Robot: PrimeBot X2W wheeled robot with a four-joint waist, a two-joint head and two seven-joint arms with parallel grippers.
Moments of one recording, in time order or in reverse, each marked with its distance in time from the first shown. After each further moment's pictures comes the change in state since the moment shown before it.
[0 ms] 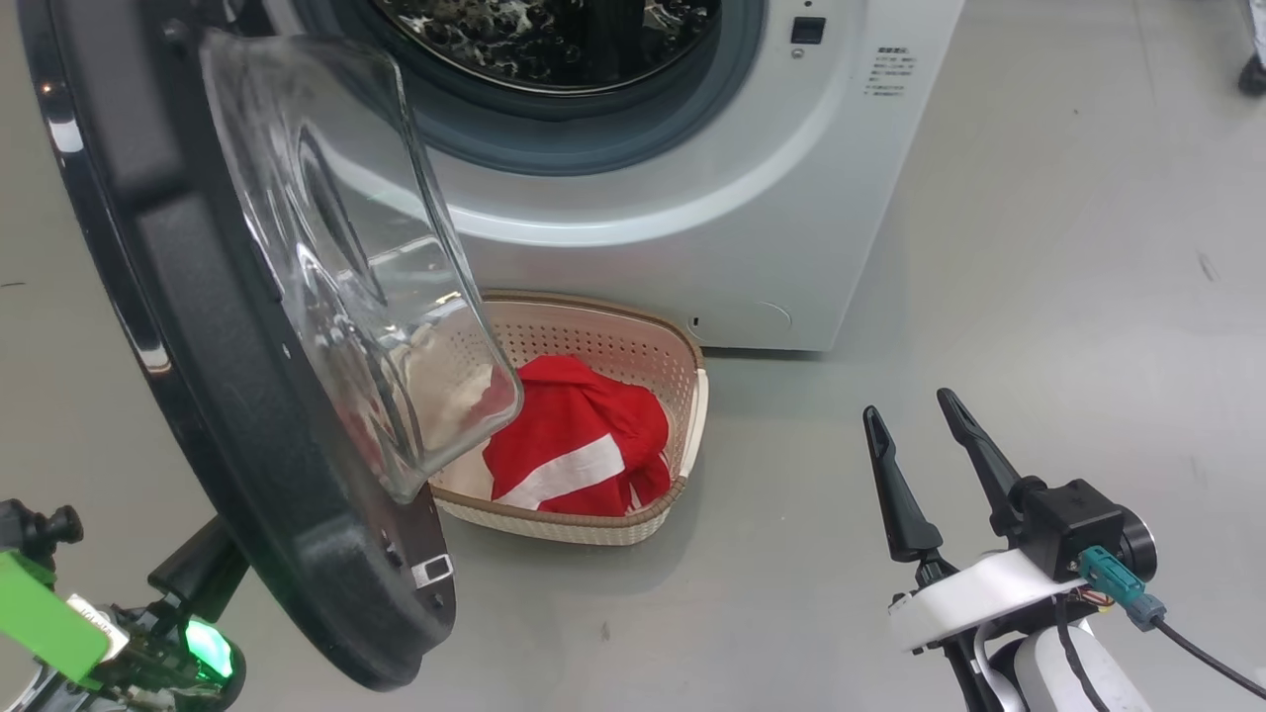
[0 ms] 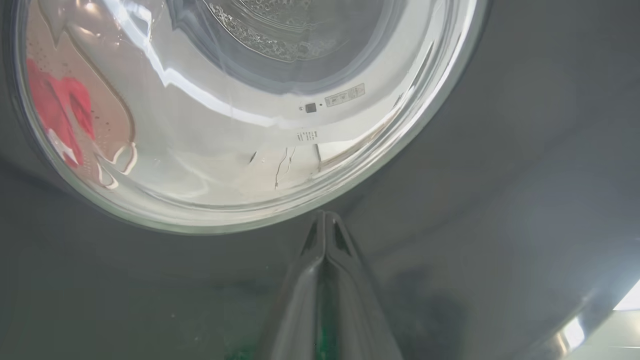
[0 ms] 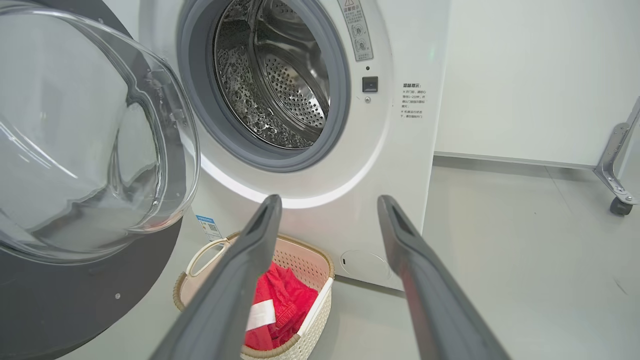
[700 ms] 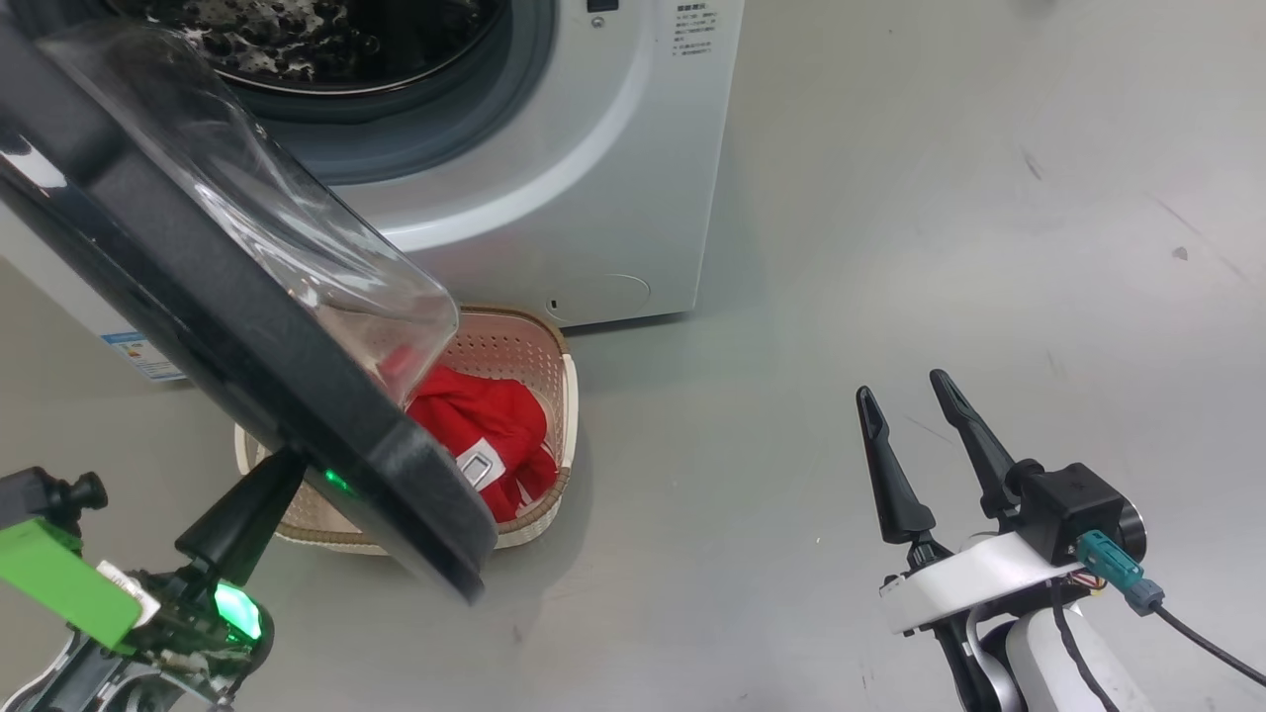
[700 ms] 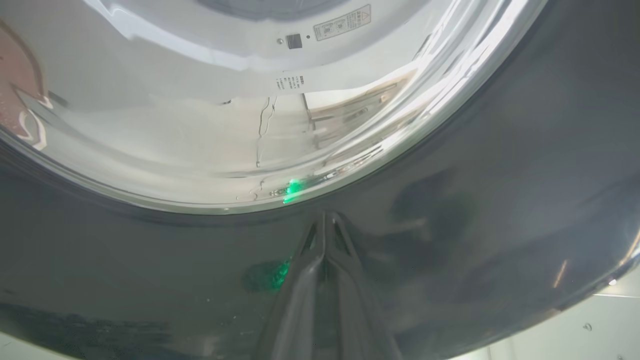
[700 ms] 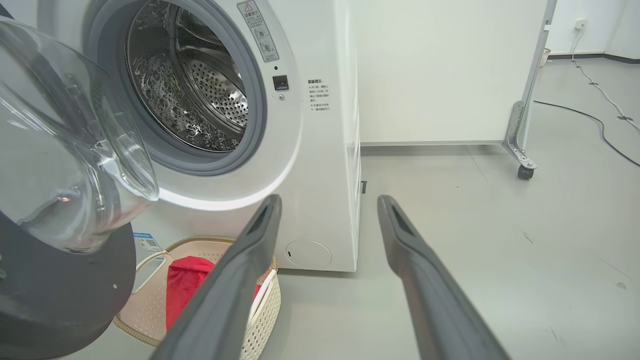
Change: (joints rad) left arm -0.042 -0.046 -0.026 -0.011 0.035 0.000 -0.035; right arm -0.038 0.011 0.007 0.021 0.024 0.007 -0.019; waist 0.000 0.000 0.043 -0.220
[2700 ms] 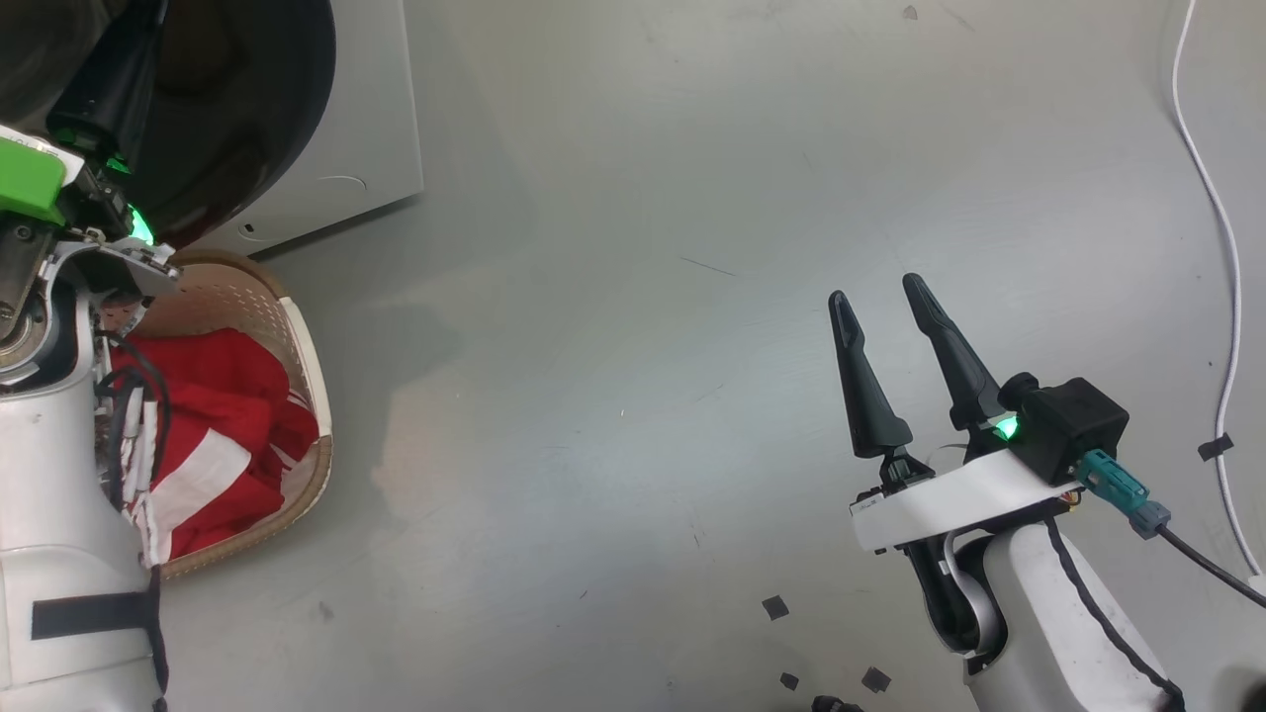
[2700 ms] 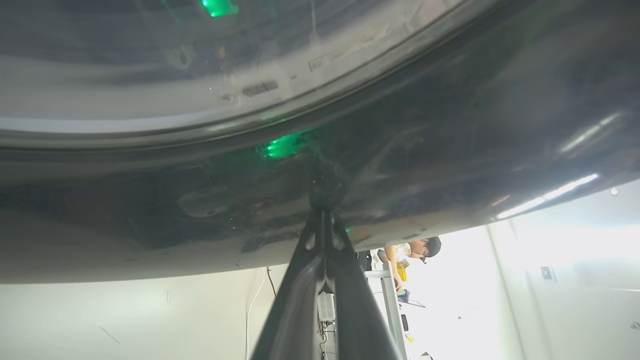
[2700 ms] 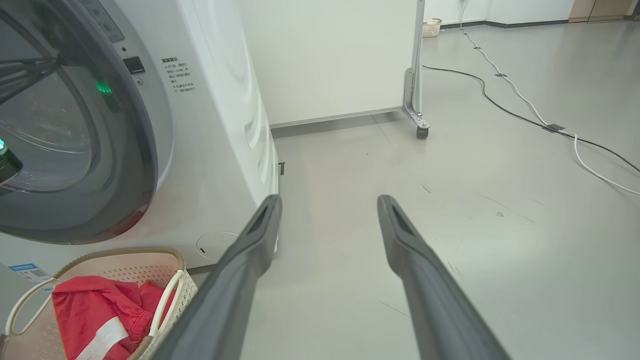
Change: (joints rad) left arm -0.719 -0.005 -0.031 0.417 0.308 0.010 -0.288; right arm -0.148 0.024 0.036 0.009 0.091 0.024 -0.014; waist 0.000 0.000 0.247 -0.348
